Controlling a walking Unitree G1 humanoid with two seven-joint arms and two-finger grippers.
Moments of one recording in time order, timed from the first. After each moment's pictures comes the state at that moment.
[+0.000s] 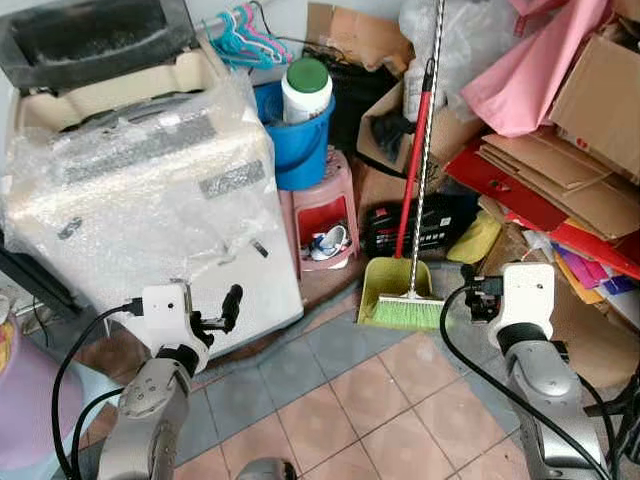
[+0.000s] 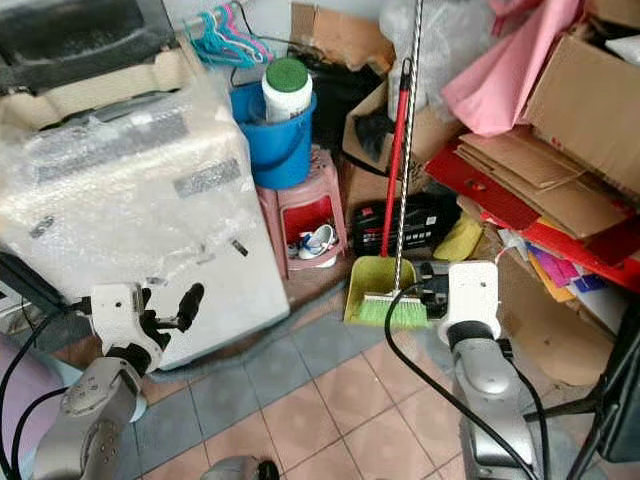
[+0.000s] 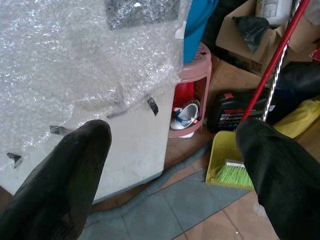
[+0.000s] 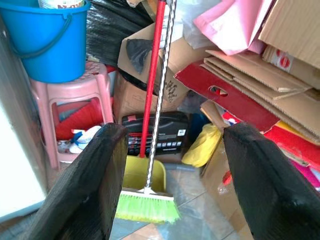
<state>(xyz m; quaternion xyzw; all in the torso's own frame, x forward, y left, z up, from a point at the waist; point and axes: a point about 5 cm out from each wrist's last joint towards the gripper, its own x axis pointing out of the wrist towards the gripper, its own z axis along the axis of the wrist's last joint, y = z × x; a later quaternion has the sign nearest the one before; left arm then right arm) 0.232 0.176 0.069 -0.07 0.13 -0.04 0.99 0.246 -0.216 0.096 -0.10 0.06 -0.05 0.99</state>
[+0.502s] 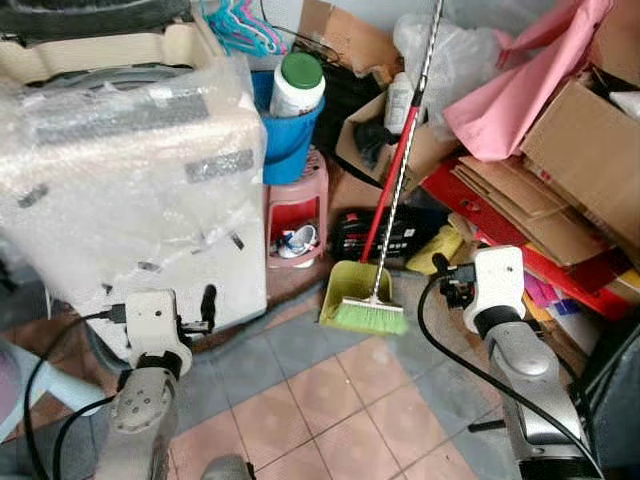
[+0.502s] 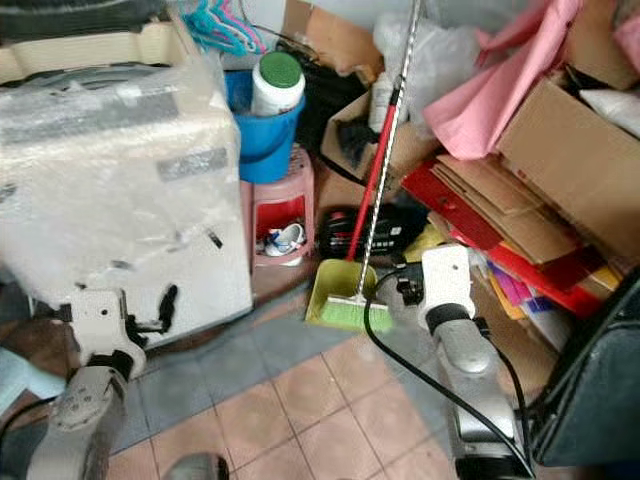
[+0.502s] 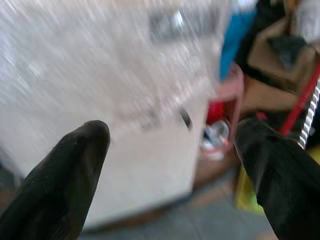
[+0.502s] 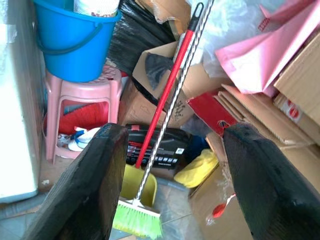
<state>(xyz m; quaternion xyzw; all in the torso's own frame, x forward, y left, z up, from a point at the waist) 0.222 0.187 0.075 0.02 0.06 0.05 1.00 0.265 -0.197 0.102 -0.12 0.05 0.02 0.99</state>
